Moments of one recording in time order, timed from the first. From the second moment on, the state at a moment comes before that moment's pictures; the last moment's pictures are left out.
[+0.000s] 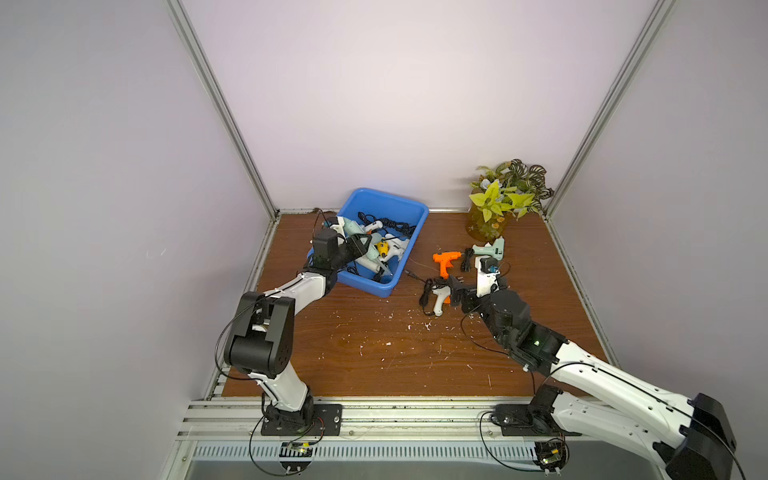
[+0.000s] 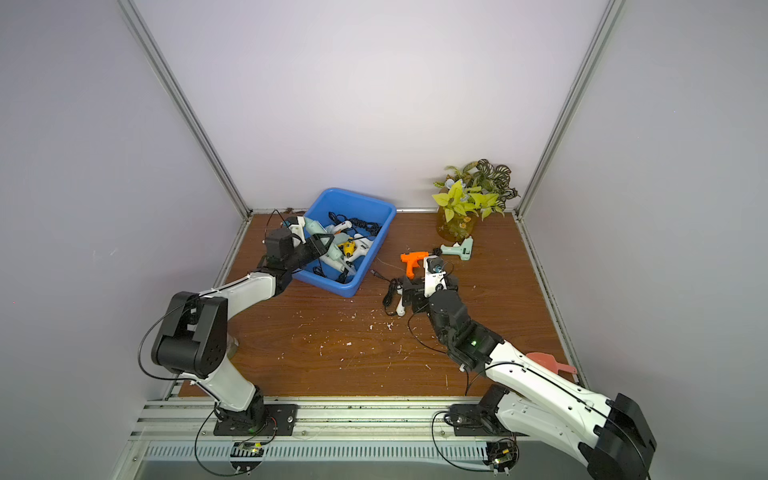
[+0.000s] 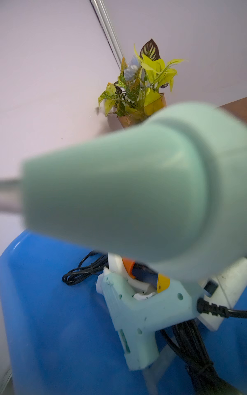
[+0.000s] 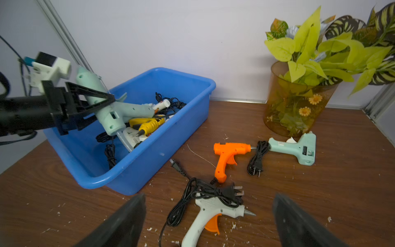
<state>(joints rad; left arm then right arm) -0.15 1.67 0.94 0.38 0.34 -0.67 0.83 0.97 0.64 0.04 0.57 0.27</state>
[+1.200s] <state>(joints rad) -0.11 1.14 0.86 -0.01 -0.06 -0.50 0.07 1.28 0.71 -0.04 0.20 0.51</state>
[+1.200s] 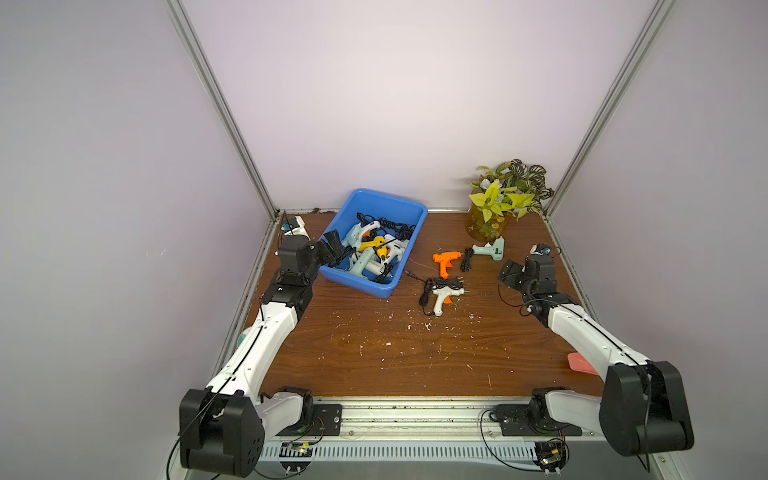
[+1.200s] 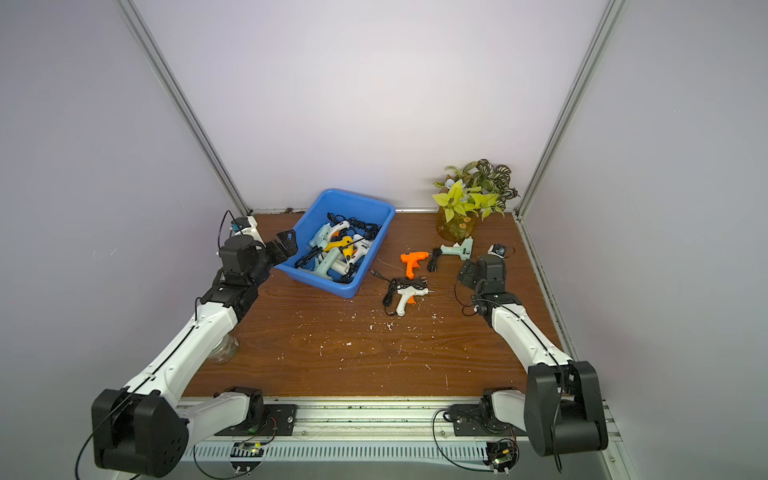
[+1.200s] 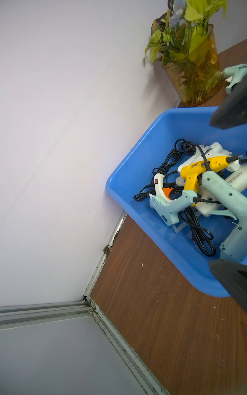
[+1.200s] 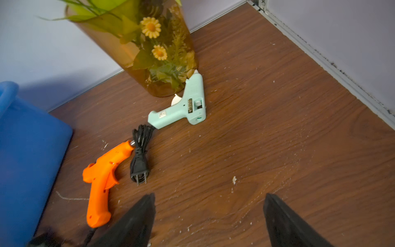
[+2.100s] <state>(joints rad) -0.11 1.08 0.79 0.05 0.02 -0.51 -0.03 1.92 1.11 0.17 -0.03 0.47</state>
